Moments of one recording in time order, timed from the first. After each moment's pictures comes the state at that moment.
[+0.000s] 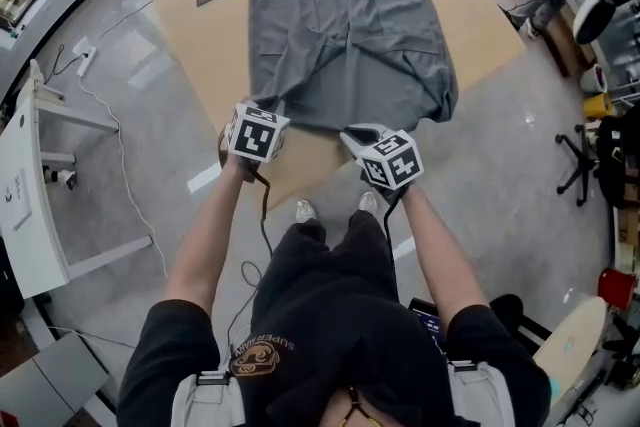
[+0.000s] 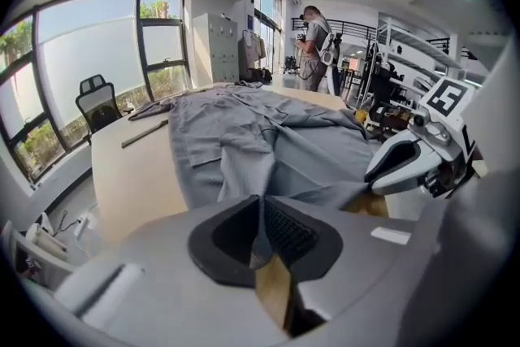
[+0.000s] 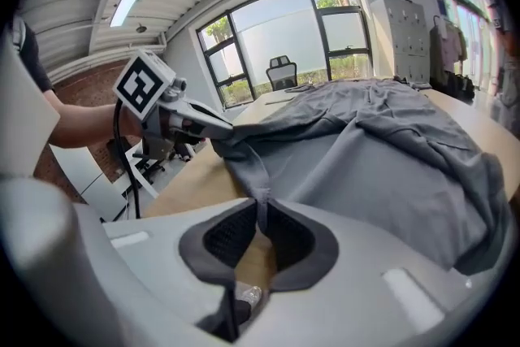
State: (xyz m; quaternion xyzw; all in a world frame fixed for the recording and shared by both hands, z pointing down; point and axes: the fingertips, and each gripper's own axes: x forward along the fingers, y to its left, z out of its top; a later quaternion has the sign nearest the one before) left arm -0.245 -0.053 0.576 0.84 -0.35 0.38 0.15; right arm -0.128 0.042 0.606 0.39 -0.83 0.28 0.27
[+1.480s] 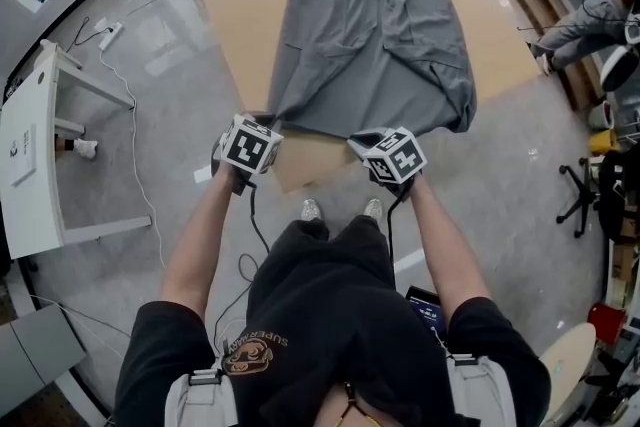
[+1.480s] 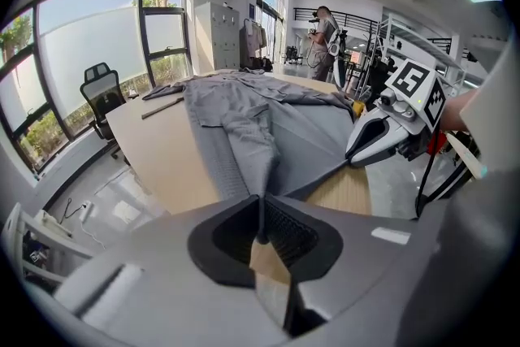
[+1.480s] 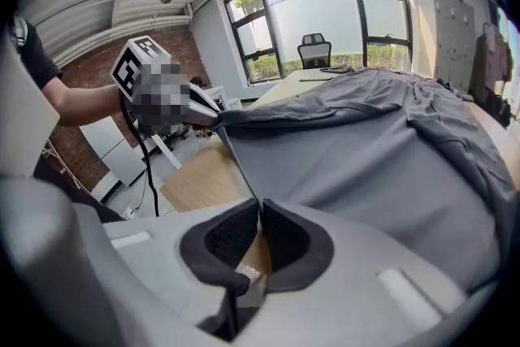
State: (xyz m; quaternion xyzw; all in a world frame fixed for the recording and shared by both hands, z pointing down) left arm -0.331 0.015 0.584 0.83 -0.34 0.41 0.17; right arm -0.177 0.071 0.621 0.30 -0.85 0.26 0.35
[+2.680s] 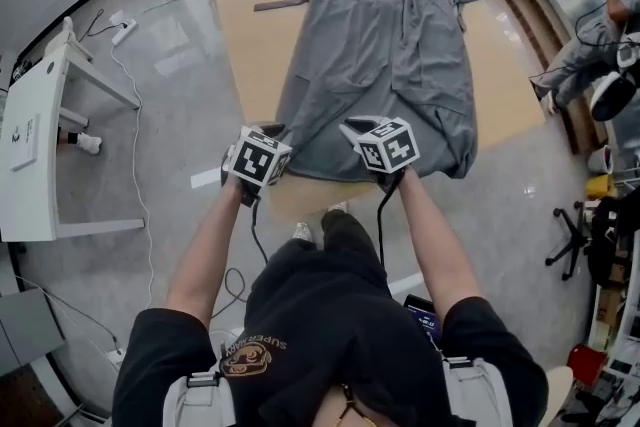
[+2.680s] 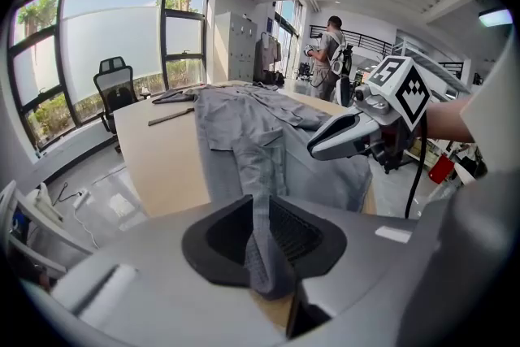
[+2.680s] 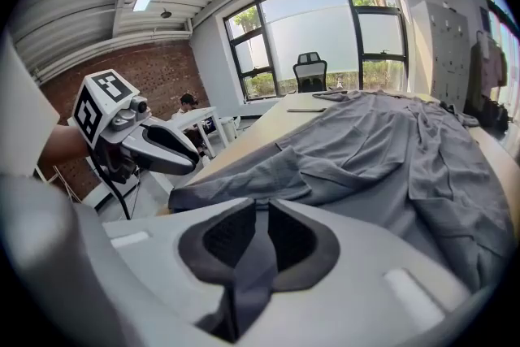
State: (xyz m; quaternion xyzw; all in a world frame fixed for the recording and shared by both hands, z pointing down) left arm -0.314 -0.030 0.561 0.83 -0.38 0.35 0.21; right arm -0.196 -0.049 0.576 0.32 -0.86 0.24 0.31
